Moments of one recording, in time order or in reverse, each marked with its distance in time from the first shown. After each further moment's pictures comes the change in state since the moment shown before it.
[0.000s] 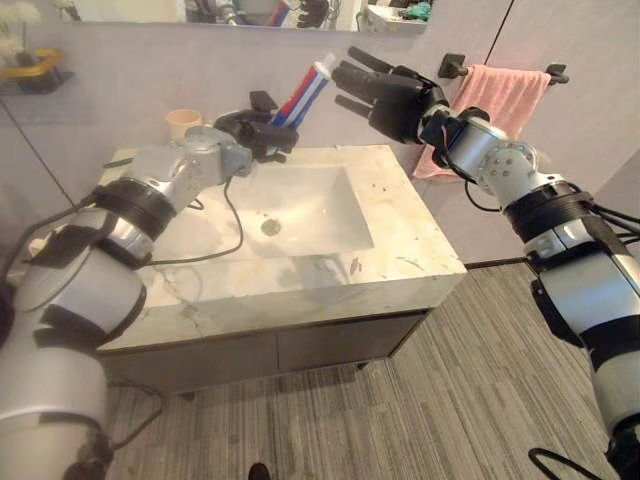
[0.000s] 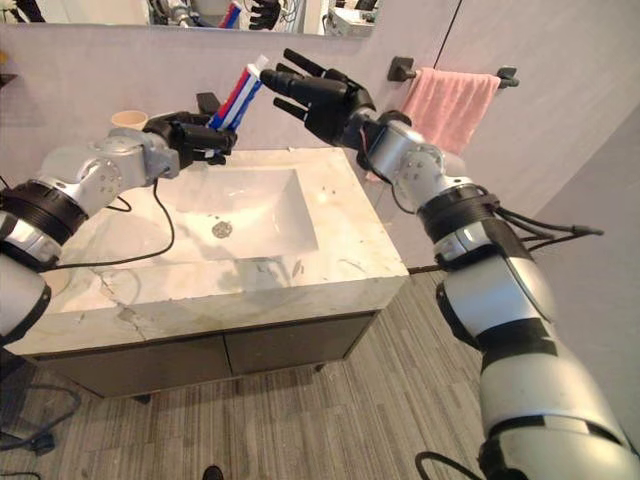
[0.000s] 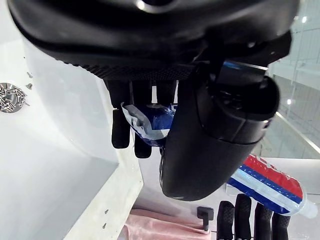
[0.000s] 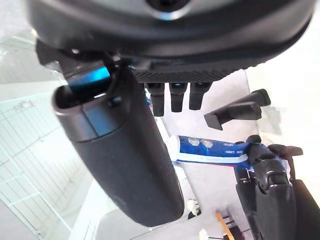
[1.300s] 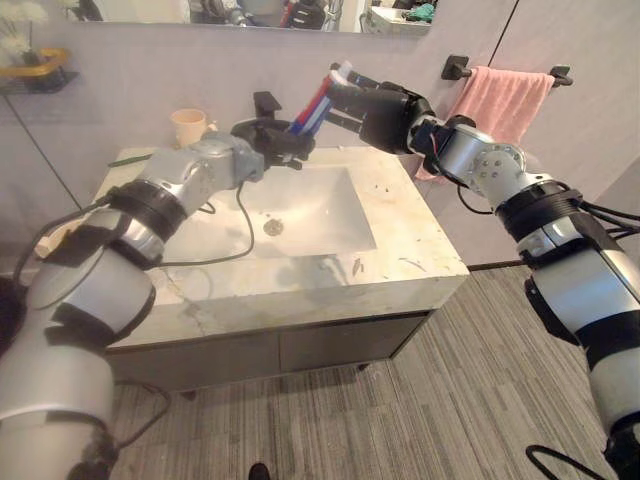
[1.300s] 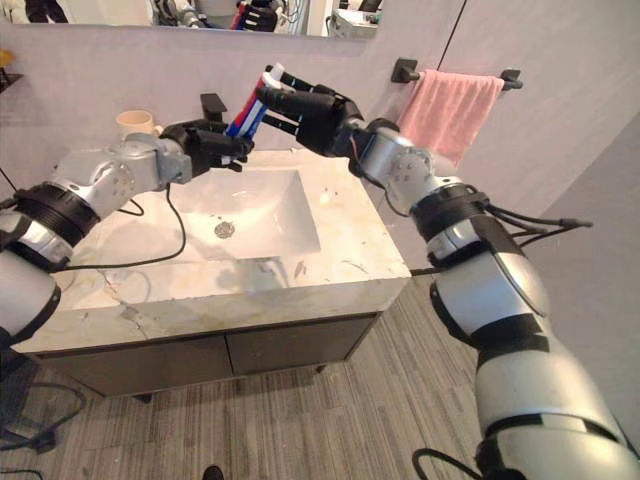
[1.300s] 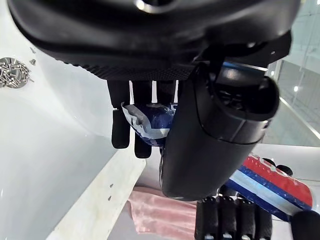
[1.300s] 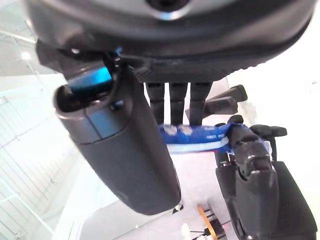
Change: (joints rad) left arm -0.007 -0.039 -0.024 -0.002 -0.039 0.000 -0.069; right arm -0.024 0.023 0.065 0.074 0.018 0.033 0.019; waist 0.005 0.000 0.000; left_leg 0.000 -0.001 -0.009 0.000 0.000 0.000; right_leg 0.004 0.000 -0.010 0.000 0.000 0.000
